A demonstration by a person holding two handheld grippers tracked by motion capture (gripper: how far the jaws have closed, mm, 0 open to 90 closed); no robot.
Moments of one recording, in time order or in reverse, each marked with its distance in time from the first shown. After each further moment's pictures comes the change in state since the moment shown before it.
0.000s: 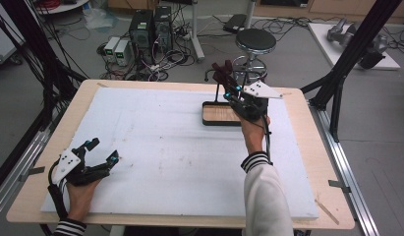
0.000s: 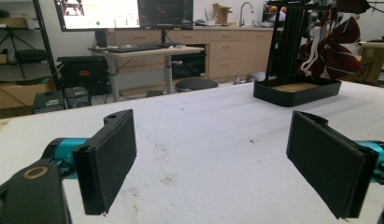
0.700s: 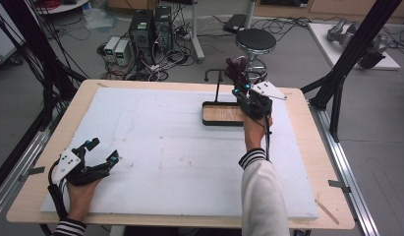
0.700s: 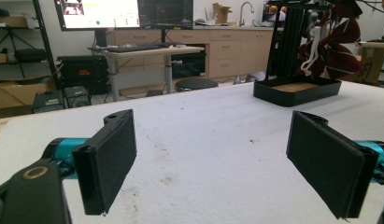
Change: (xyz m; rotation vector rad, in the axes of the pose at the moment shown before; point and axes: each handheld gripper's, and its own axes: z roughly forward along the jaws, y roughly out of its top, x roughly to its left) left arm 0.000 0.000 0.000 0.003 -0.001 -0.001; right arm -0.015 -0.010 0.004 -0.020 -0.166 0.085
